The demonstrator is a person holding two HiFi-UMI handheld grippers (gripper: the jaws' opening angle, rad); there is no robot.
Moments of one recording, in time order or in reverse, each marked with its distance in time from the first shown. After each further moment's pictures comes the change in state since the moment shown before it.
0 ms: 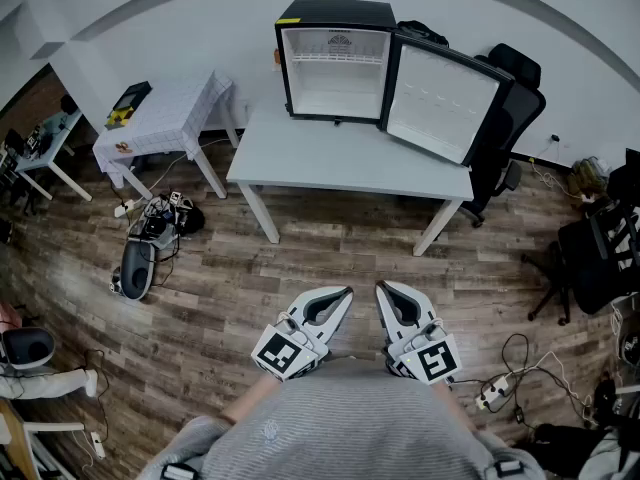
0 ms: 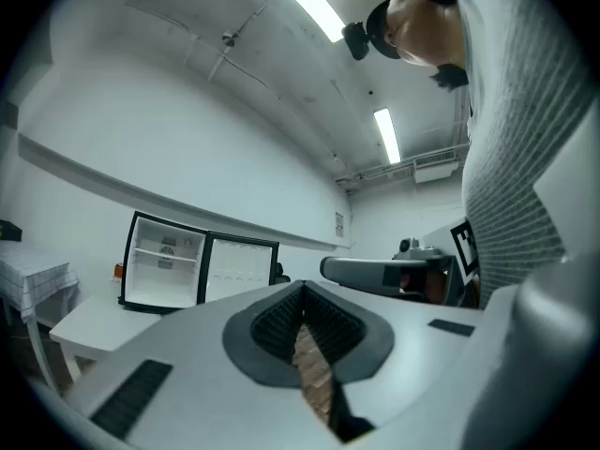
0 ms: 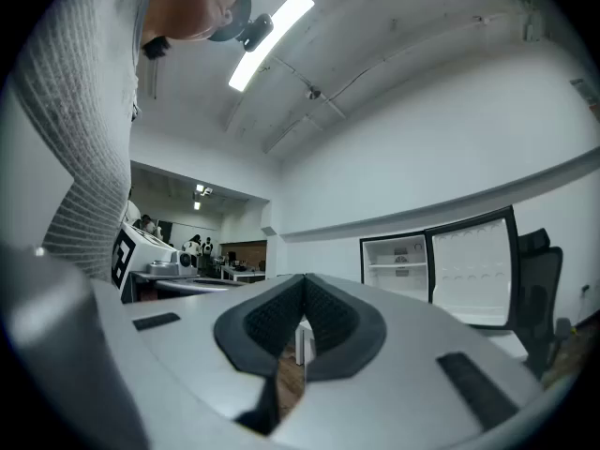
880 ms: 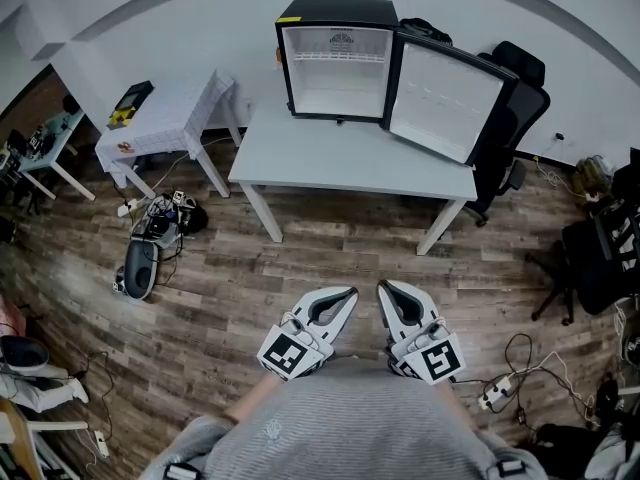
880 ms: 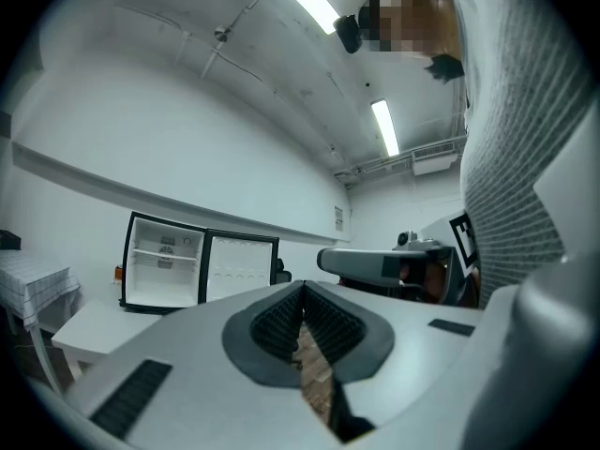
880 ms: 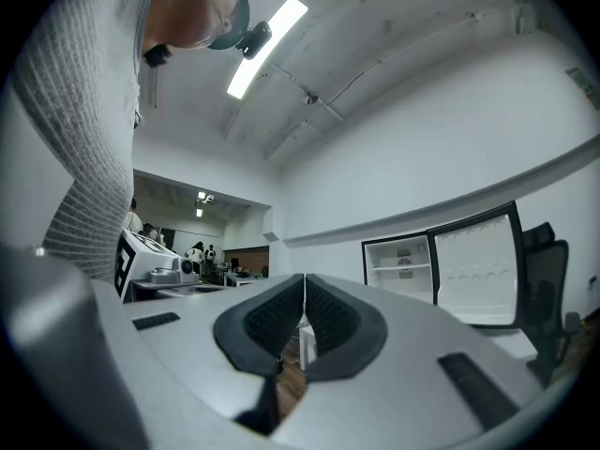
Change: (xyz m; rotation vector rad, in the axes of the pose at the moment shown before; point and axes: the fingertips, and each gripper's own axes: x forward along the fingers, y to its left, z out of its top) left arm 0.011 0.002 -0.010 0.024 0.034 0.004; right arm 0.004 -0.008 0.000 0.027 -0.034 0.025
